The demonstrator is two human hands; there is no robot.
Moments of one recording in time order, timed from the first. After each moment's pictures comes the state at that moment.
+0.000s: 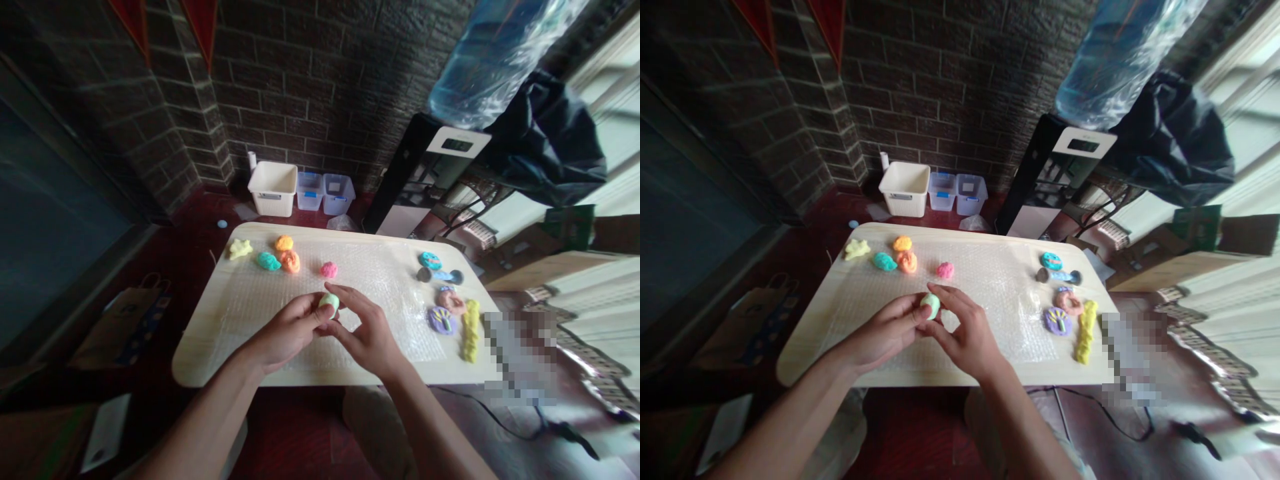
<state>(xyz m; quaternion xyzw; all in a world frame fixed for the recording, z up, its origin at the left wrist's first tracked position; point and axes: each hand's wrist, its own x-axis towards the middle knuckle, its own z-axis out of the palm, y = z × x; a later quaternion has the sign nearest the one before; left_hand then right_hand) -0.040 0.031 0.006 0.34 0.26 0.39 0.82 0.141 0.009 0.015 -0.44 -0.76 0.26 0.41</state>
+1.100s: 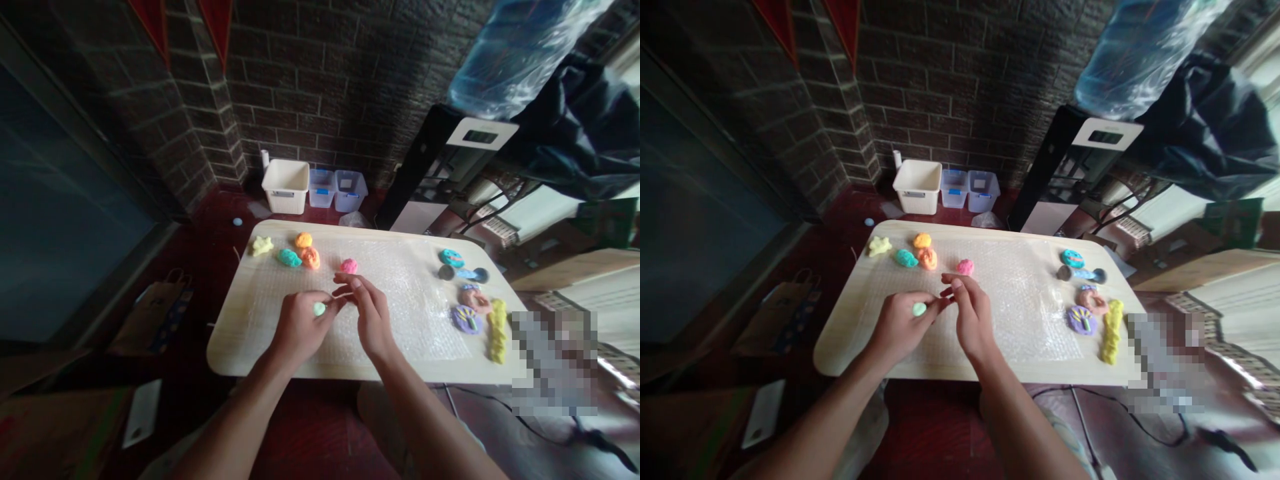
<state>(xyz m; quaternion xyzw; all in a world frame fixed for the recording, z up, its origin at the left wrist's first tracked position) -0.065 0.029 0.012 0.59 0.49 0.43 0.47 0.086 0.030 -0.005 -0.49 -0.52 0.43 0.56</state>
